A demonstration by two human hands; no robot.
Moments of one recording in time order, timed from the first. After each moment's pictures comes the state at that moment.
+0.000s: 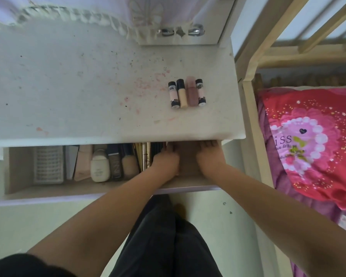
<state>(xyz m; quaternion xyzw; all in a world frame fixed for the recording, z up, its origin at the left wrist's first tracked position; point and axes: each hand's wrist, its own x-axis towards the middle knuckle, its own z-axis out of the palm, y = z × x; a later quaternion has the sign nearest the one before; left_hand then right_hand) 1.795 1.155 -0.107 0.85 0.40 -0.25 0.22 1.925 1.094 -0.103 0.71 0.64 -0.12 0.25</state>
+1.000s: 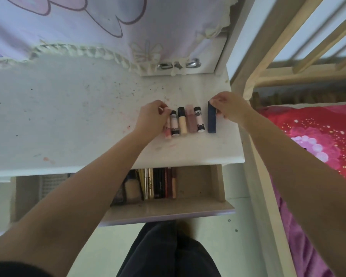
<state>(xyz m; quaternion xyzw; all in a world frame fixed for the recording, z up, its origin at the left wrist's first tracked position) 1.826 1.299 -0.011 0.74 0.54 0.13 0.38 2.041 1.224 0.005 0.80 0.43 -0.35 -0.22</state>
